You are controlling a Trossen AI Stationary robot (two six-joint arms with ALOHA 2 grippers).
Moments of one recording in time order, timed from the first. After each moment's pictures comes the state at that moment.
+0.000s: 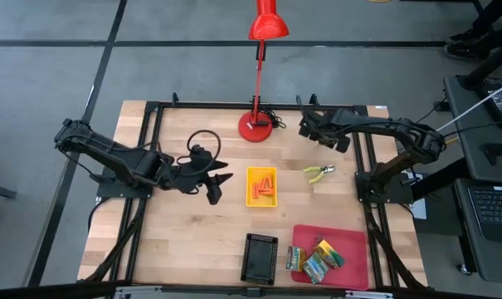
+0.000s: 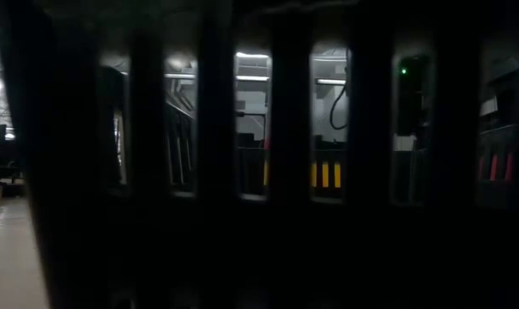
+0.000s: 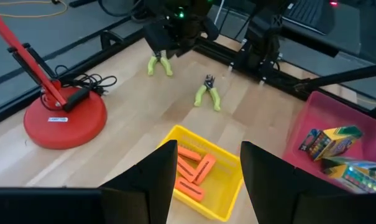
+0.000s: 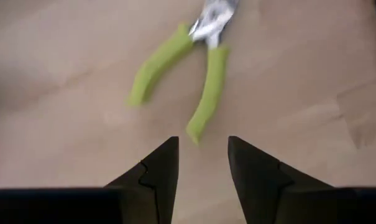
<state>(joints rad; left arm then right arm) -0.35 1.22 1.10 -0.46 -0.67 -0.63 -0.52 1.50 0.91 -0.87 0.28 1.45</state>
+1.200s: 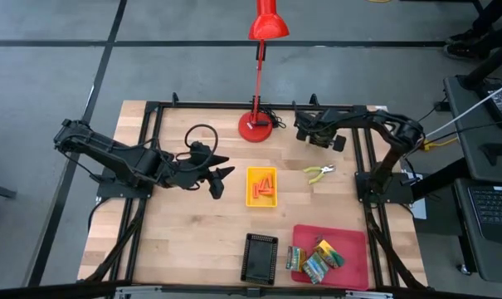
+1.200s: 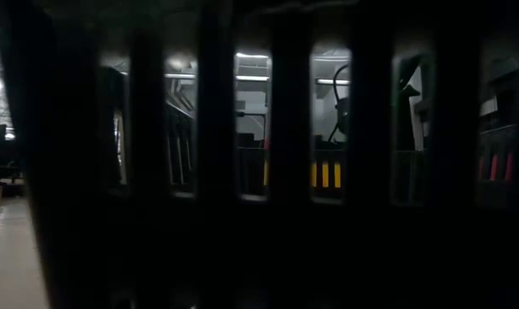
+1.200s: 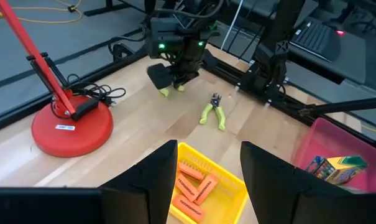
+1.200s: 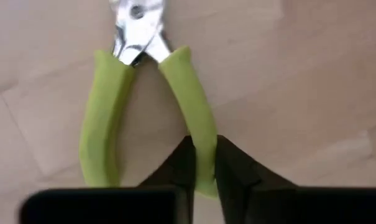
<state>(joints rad) -0.33 1.22 1.10 -0.41 -0.71 -0.66 -0.58 1.73 0.92 -0.79 0.26 1.33</state>
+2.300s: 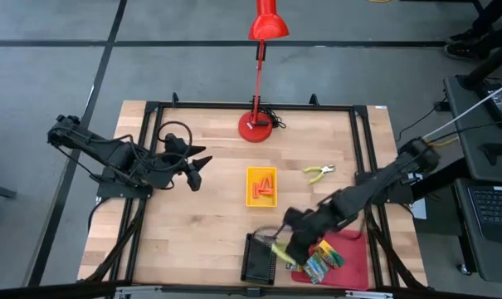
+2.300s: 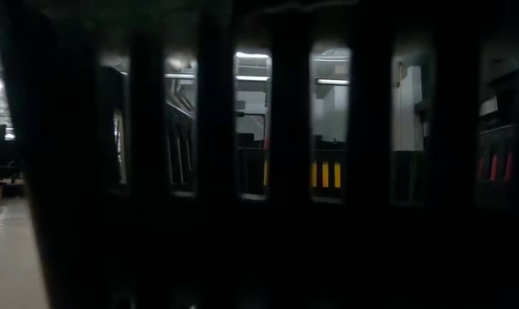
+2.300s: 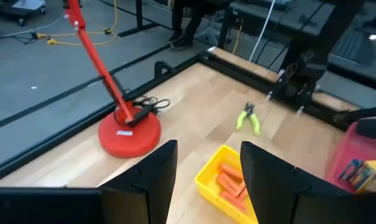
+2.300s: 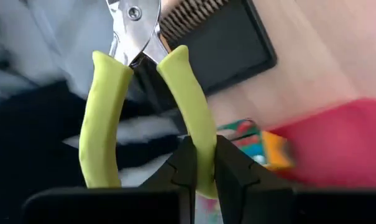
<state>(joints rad) -0.42 1.04 1.10 -0.68 -0.91 -0.70 0.58 1.61 1.29 -0.65 -0.11 1.22</state>
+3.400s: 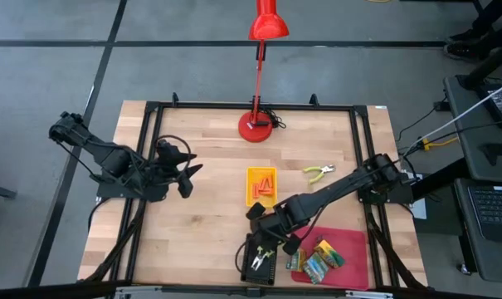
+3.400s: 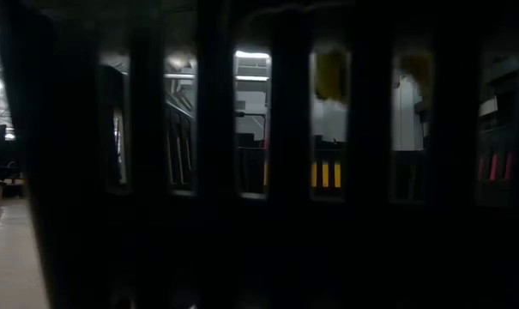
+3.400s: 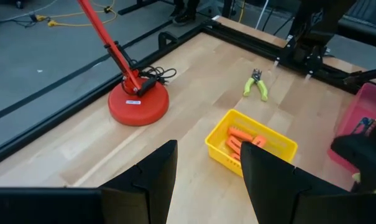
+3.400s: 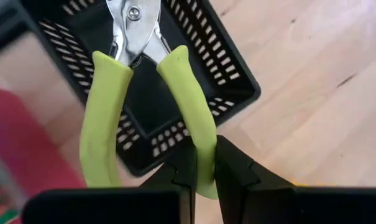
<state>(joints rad) -0.54 1.03 1.10 -0.93 -0.93 -0.89 0.45 2.00 1.63 -0.82 -0.04 -0.47</state>
